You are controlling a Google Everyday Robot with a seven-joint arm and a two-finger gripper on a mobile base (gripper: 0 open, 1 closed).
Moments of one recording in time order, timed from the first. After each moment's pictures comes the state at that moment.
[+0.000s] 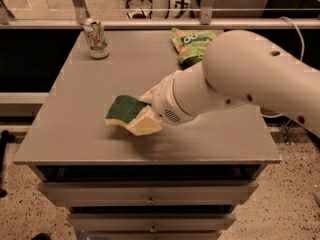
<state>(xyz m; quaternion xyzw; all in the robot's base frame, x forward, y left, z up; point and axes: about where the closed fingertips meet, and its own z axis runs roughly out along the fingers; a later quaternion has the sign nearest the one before) 0.478 0.033 0.873 -0.54 0.74 0.16 0.36</state>
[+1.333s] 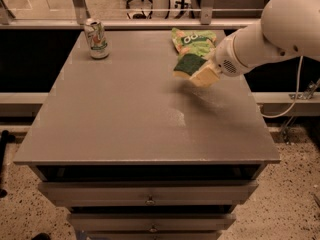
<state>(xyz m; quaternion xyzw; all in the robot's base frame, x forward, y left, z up) 0.616 -0.134 0.897 -0.45 0.80 0.04 0.39</state>
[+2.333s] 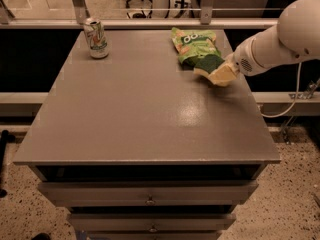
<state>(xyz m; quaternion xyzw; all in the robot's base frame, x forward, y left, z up) 0.650 -0.203 0.876 -0.38 0.84 0.02 0.38</state>
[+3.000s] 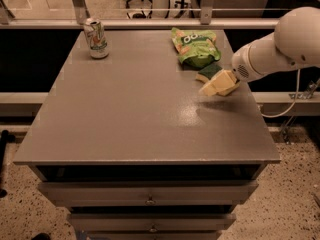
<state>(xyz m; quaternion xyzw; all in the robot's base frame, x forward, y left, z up) 0.646 -0.196 0.859 -0.38 0.84 0.04 0.38</state>
